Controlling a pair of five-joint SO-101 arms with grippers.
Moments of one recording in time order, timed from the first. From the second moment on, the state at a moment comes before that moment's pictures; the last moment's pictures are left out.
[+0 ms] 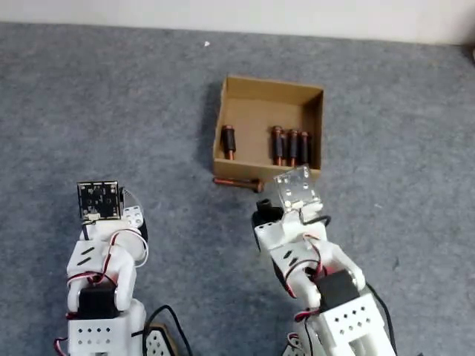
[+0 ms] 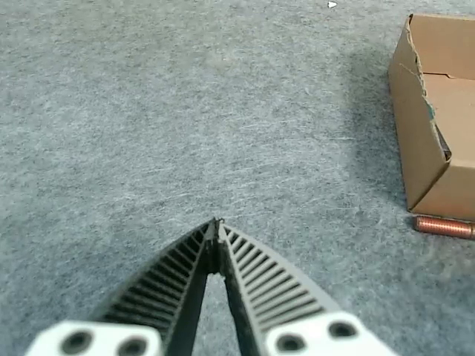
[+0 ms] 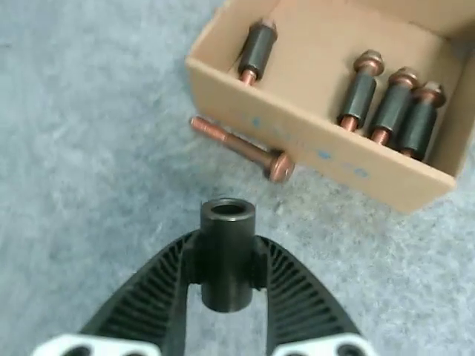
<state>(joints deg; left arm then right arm) -8.8 -103.8 96.0 45.9 5.2 -28.6 -76.8 76.4 47.4 2.8</state>
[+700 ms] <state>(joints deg) -5.3 -103.8 92.6 46.1 2.0 -21.3 -103.9 91.6 45.6 0.0</state>
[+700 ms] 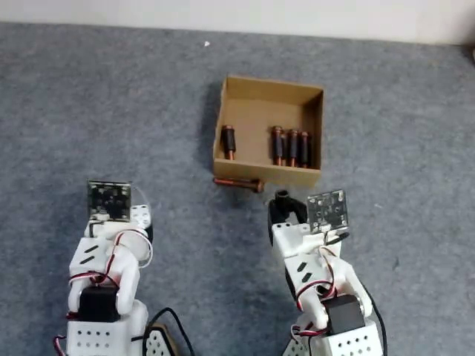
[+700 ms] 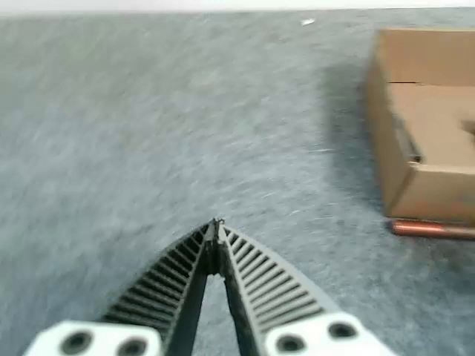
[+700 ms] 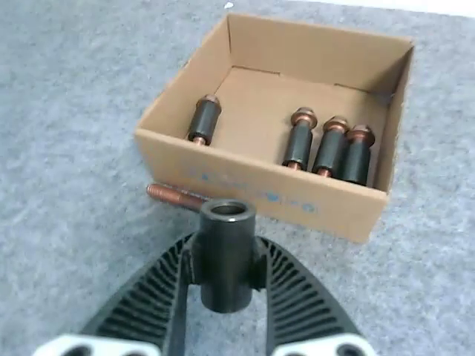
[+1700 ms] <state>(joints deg) 13.2 -75.4 65.1 60.0 -16.2 -16.7 -103.9 91.6 45.6 -0.2</state>
